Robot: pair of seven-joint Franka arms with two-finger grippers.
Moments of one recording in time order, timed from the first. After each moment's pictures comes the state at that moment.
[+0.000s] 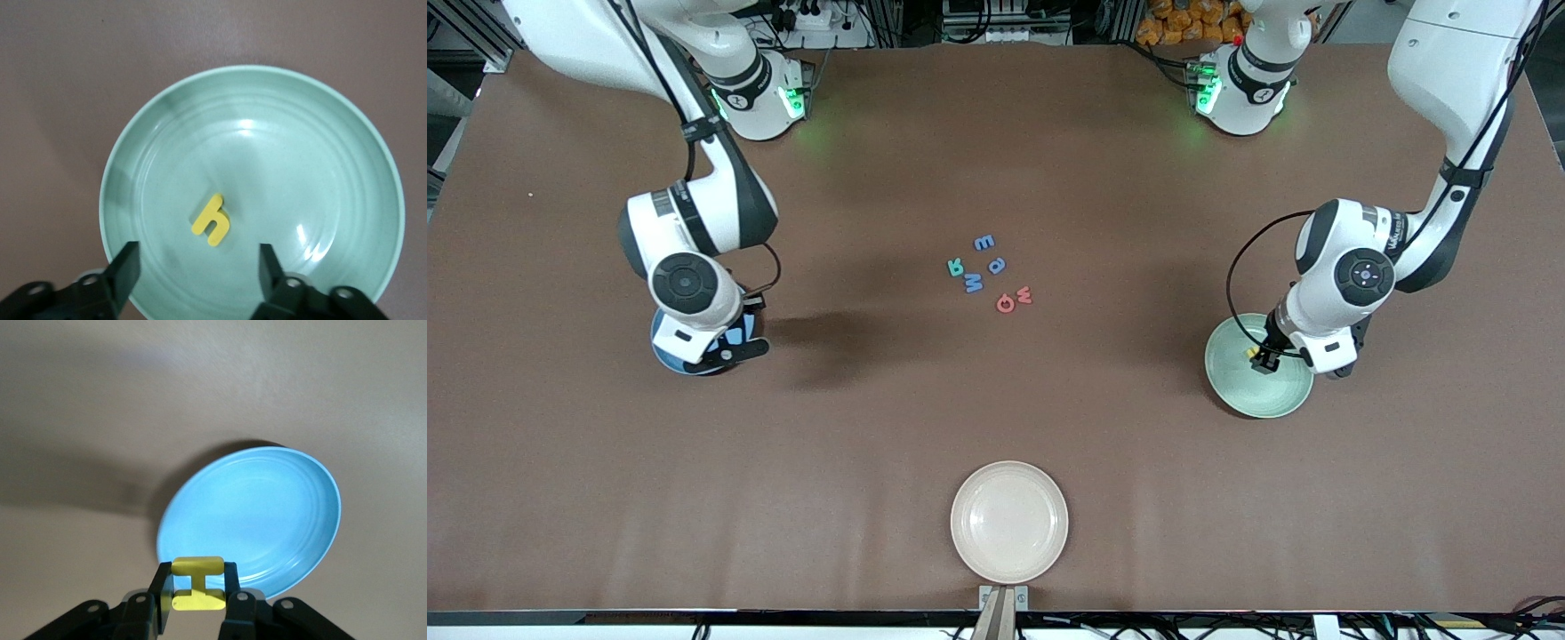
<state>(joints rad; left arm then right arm) 0.17 0.42 -0.32 -2.11 0.29 2.44 -1.44 0.14 0.33 0.04 -2.02 -0.33 2.06 0.01</state>
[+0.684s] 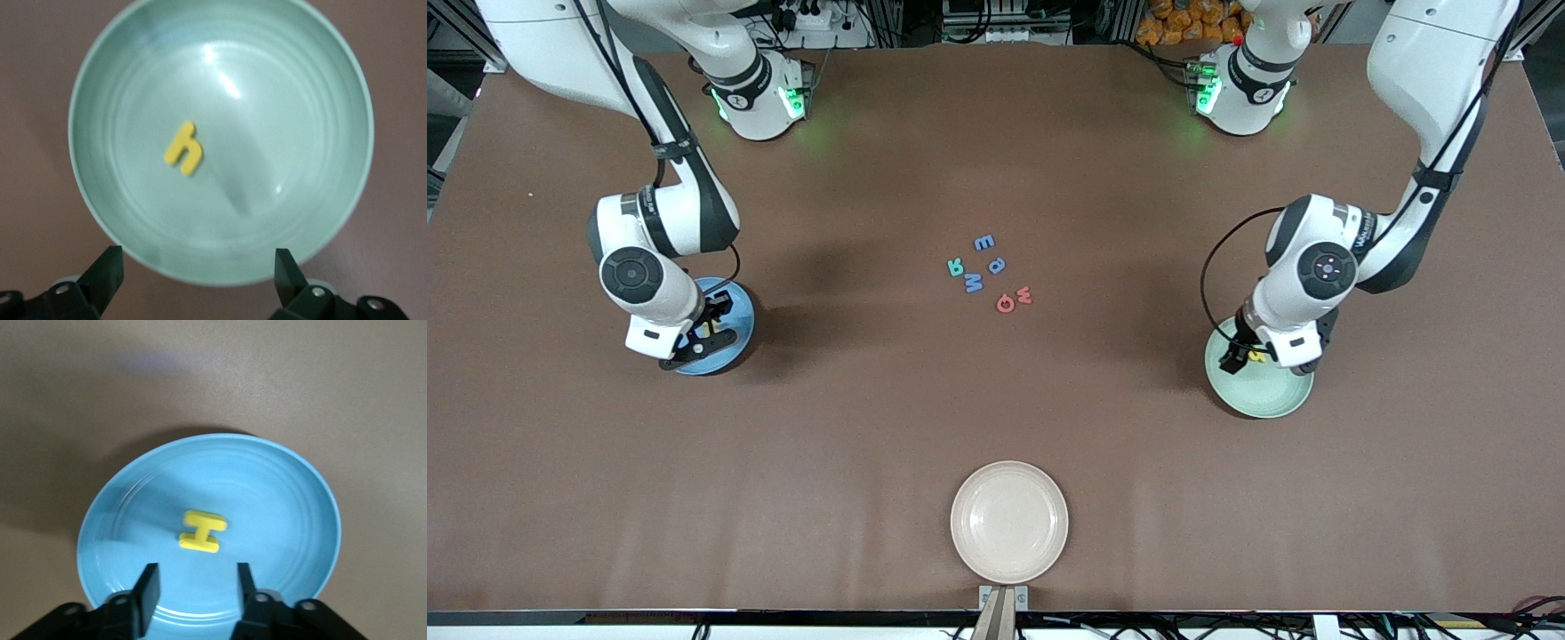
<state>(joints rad) 0.15 0.42 -0.42 -2.11 0.29 2.42 -1.53 0.14 0.33 -0.09 -2.18 -0.29 2.31 -0.21</state>
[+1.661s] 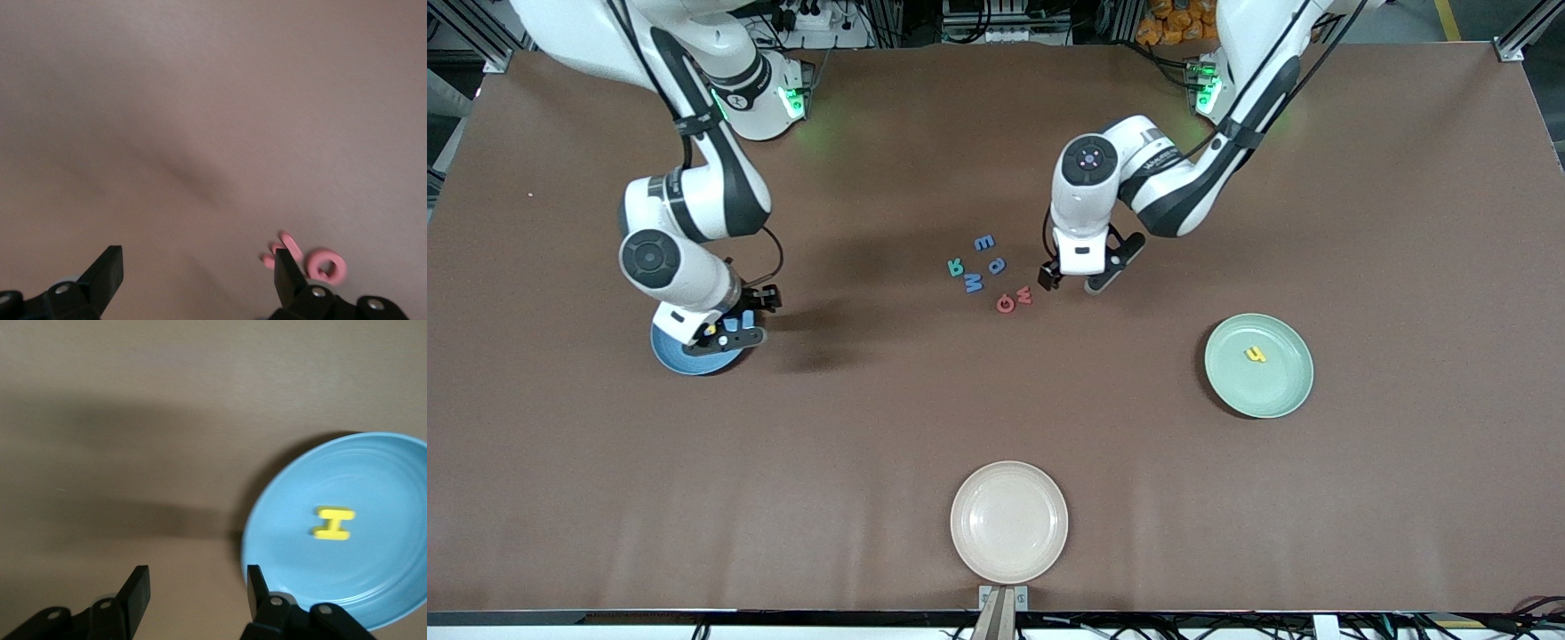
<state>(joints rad) -0.29 0.42 -0.52 -2.04 0.29 2.38 -1.76 0.22 0.26 0.00 -2.18 -0.06 2.27 0.11</state>
